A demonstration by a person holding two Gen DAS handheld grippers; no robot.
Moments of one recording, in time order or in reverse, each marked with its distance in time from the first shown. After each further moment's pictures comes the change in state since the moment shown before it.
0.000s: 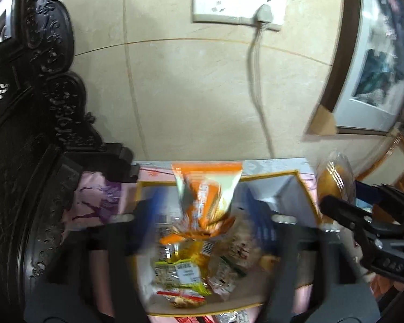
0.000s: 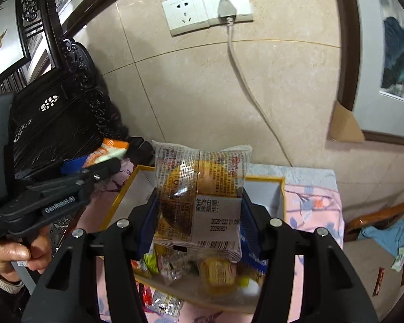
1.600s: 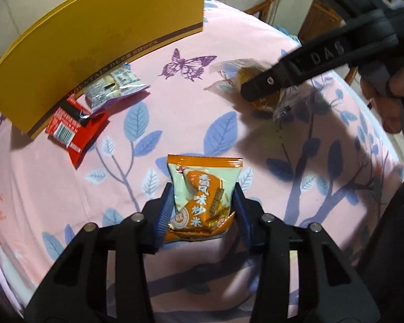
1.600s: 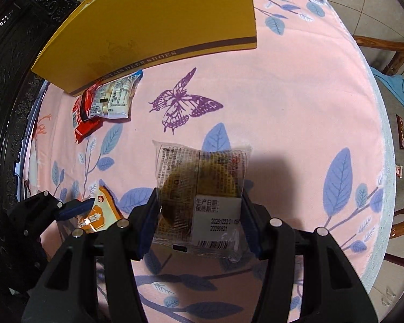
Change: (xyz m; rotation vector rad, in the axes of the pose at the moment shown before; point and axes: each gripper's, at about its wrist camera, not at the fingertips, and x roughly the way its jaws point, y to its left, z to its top) left arm -0.036 -0.052 -0.354 0.504 0.380 -0.393; right arm 0.003 -0.012 -0.288 0.256 0.546 -0.049
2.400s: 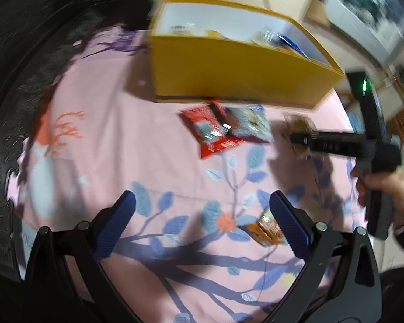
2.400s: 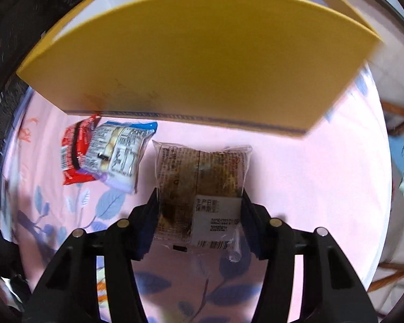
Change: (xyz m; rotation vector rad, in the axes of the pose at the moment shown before) left arm -0.080 0.073 0.005 -0.542 -0.049 0.194; right arm 0.012 0.027 0.083 -0.131 -0.052 -0.059
